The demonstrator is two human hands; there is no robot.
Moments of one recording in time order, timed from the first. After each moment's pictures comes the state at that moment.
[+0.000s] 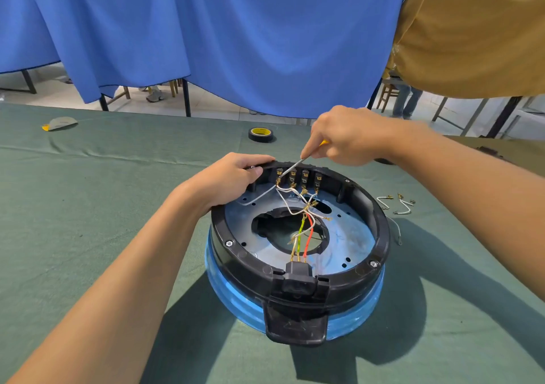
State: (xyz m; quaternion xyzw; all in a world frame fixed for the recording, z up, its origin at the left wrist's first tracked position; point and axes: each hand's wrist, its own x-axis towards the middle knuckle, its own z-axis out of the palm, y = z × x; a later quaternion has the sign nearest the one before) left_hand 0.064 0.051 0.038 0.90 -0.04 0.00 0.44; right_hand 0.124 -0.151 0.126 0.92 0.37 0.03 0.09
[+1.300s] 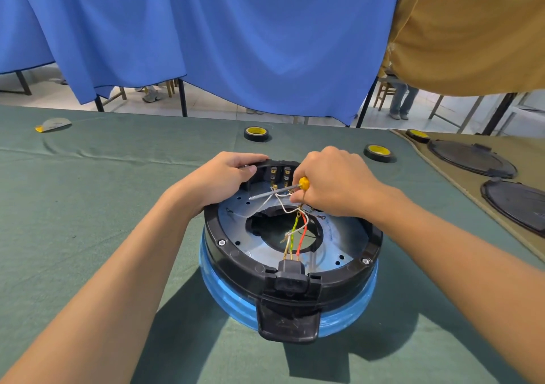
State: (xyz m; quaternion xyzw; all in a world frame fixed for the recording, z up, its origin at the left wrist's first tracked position) left_hand 0.060 0.049 0.041 0.88 -0.03 0.00 0.47; right_hand 0.081 -0.144 0.066 0.95 0.29 0.12 0.00
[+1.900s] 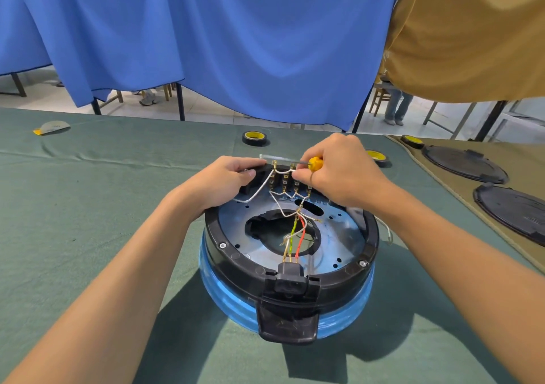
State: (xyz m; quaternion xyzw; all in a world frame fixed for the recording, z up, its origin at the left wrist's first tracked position) left_hand 0.062 0.053 0.038 0.88 -0.03 0.01 0.48; right_hand 0.070 -0.151 0.087 0.93 0.27 0.15 -0.20
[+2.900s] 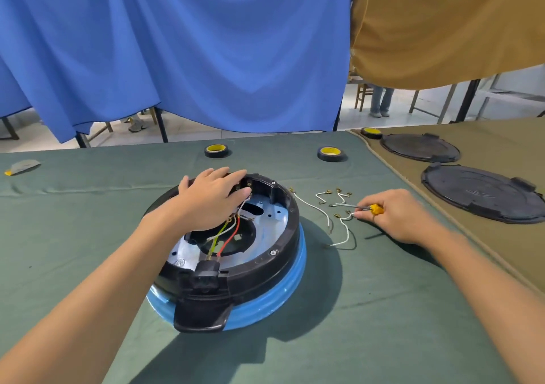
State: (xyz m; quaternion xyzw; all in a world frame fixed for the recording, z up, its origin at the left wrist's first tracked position) left_hand 0.043 -0.032 0.060 1.00 -0.05 0.01 0.08; right_hand 0.090 -0.362 0.004 0.97 0.15 0.08 -0.19
